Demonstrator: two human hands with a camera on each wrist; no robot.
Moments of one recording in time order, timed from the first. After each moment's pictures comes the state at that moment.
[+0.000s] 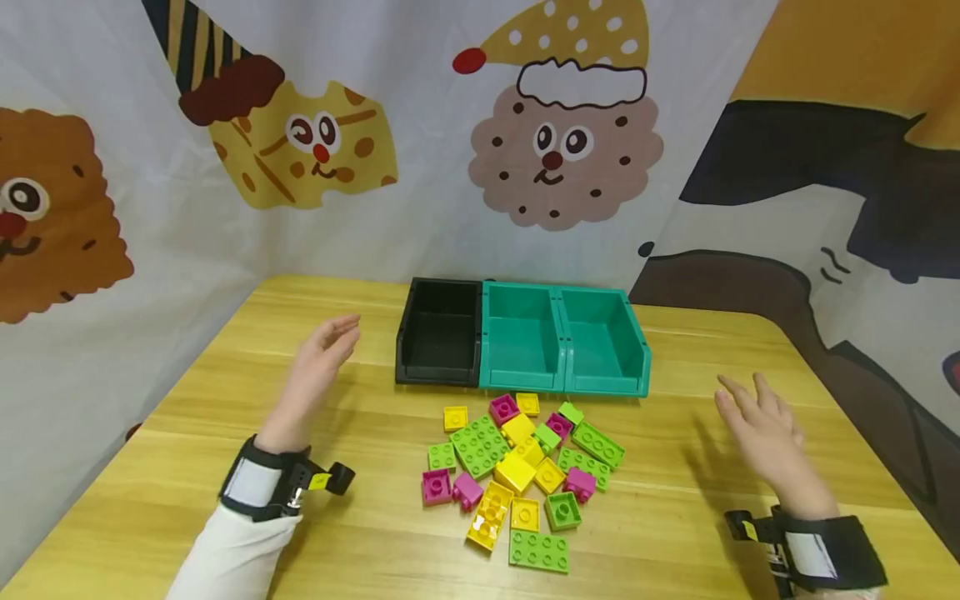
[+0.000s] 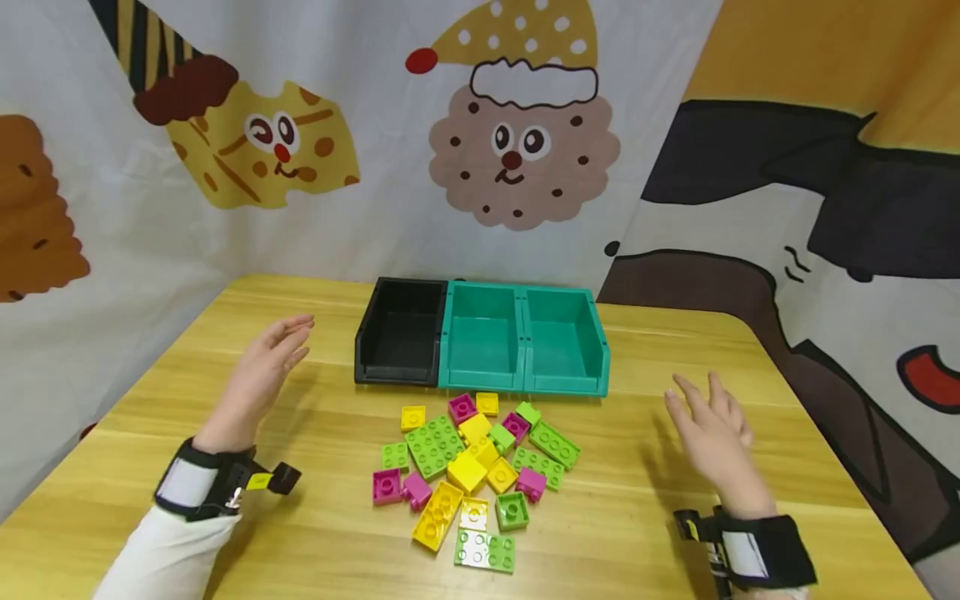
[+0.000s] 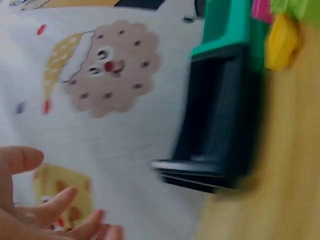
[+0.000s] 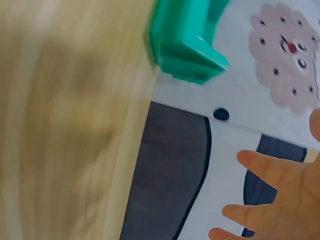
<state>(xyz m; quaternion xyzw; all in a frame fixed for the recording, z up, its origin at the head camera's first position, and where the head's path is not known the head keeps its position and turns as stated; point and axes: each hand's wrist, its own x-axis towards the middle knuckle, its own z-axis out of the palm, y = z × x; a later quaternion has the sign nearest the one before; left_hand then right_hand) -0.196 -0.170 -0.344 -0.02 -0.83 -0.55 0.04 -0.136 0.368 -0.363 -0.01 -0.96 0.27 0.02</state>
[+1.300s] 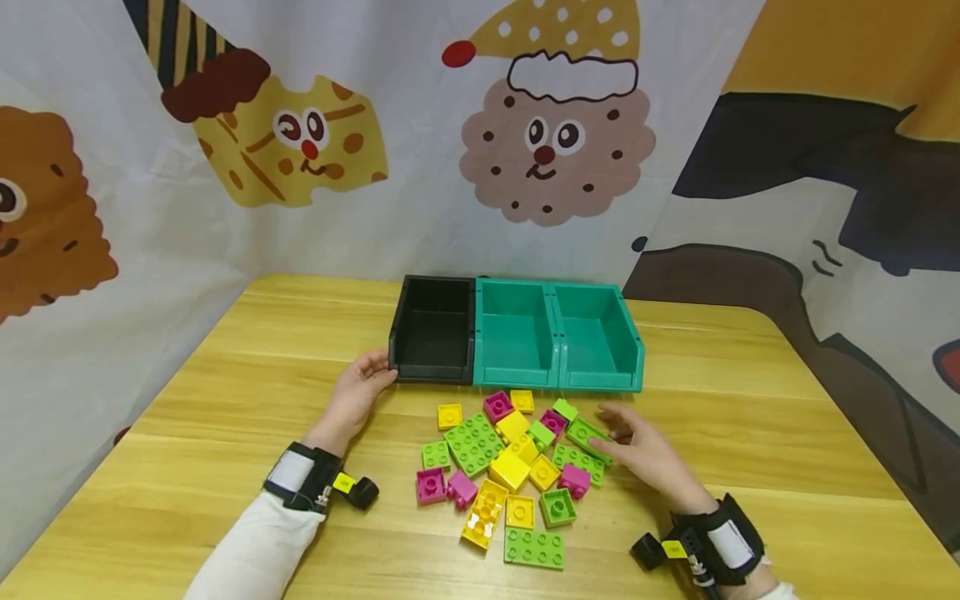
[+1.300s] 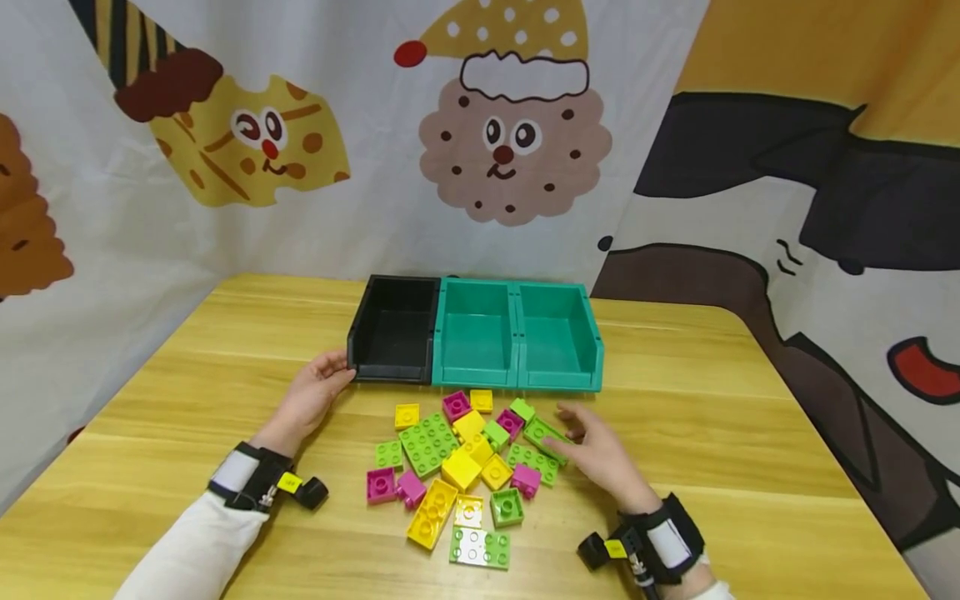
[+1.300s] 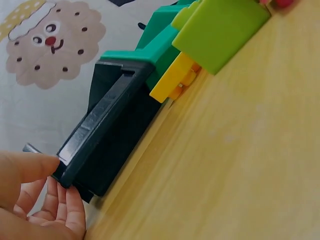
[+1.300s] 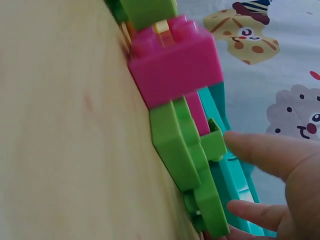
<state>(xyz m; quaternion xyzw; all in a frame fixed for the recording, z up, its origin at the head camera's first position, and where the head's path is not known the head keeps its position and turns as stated) -0.229 -0.132 -0.432 0.04 -0.69 -0.72 -0.02 -0.146 0.267 -0.414 0.05 -0.92 0.38 -0.05</state>
